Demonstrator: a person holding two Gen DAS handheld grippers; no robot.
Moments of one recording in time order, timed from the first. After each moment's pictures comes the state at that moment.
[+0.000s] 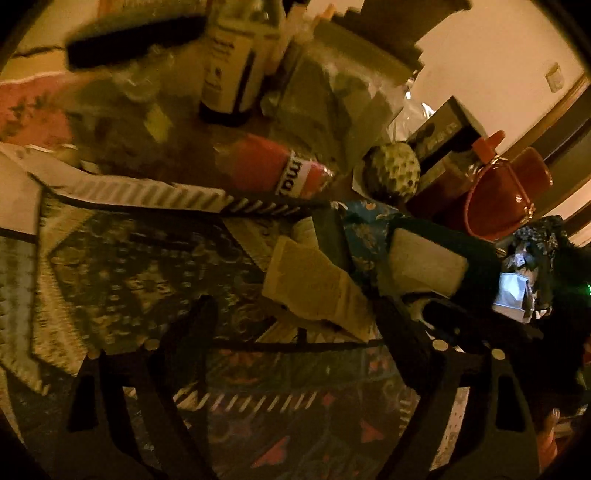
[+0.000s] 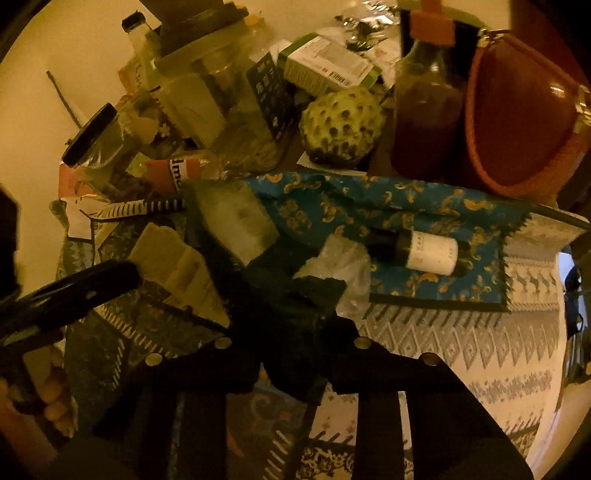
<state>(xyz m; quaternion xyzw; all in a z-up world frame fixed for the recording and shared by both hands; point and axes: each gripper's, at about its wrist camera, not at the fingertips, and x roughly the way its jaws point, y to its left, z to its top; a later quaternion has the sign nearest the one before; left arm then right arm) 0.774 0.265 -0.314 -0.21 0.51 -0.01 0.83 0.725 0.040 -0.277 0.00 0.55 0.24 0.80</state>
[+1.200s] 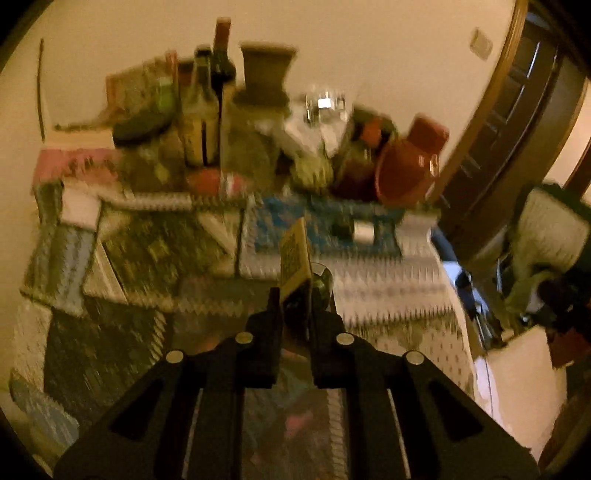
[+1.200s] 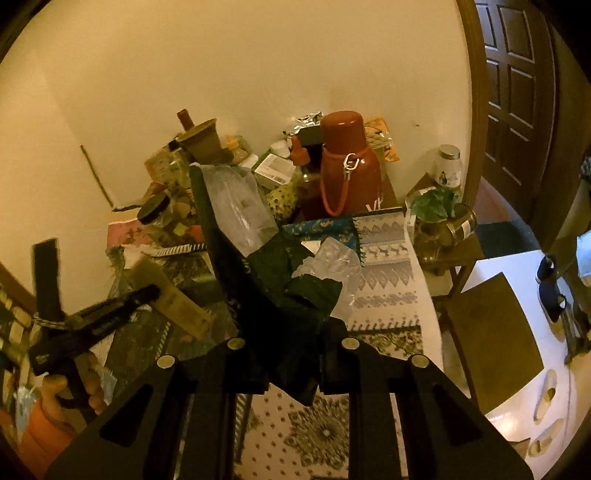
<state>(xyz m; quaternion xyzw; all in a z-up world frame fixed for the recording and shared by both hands) 0.649 0.149 -0.217 -0.12 0.46 0.02 0.88 0.597 -0.112 -0.144 0.07 0.43 0.21 0.88</state>
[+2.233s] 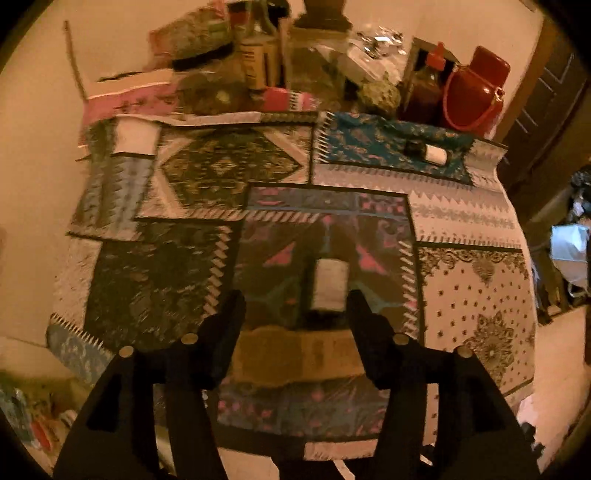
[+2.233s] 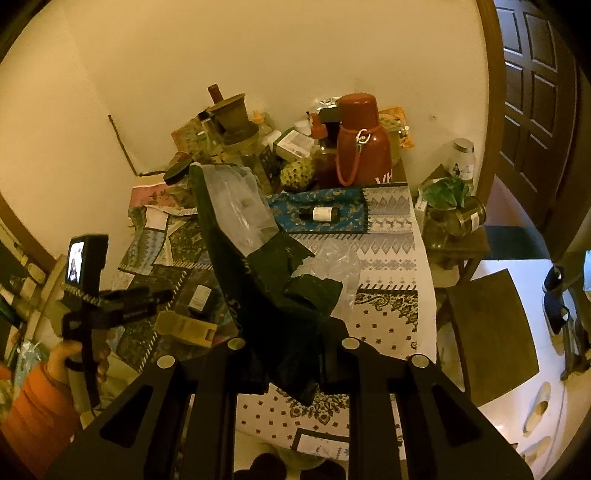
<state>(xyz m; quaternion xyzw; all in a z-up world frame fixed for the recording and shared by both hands) 0.623 0.166 -0.253 -0.07 0.55 0.11 0.83 0.567 -0.126 -0.153 0.04 0.44 0.26 0.86</state>
